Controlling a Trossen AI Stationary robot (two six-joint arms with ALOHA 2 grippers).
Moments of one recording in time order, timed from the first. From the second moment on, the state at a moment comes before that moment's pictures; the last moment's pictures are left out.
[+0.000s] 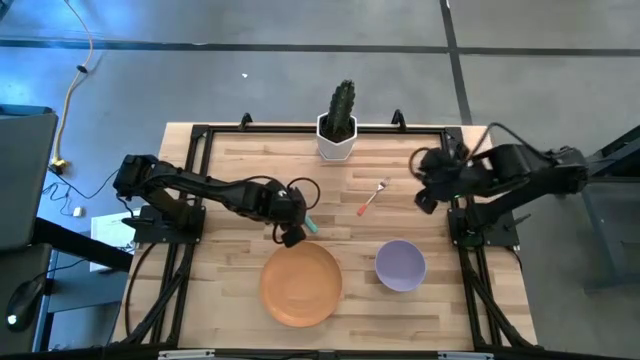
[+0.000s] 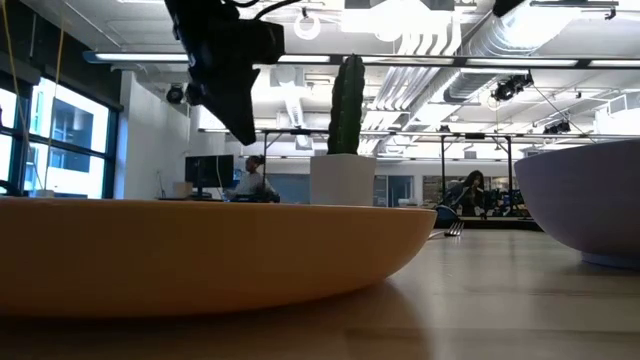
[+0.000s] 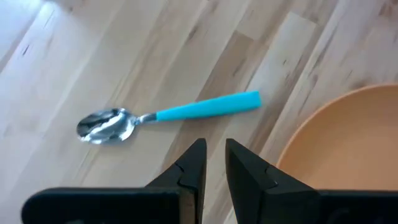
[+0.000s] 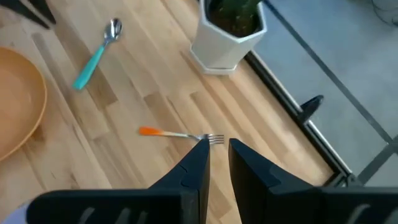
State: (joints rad) left arm -0.01 1.59 1.17 -0.78 -0.31 -0.55; right arm 0.24 1.15 1.48 -1.45 0.60 0.61
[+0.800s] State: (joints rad) left arm -0.01 1.59 1.15 -0.83 -0.24 -0.46; right arm -0.03 1.28 0.97 -0.58 0.06 0.36
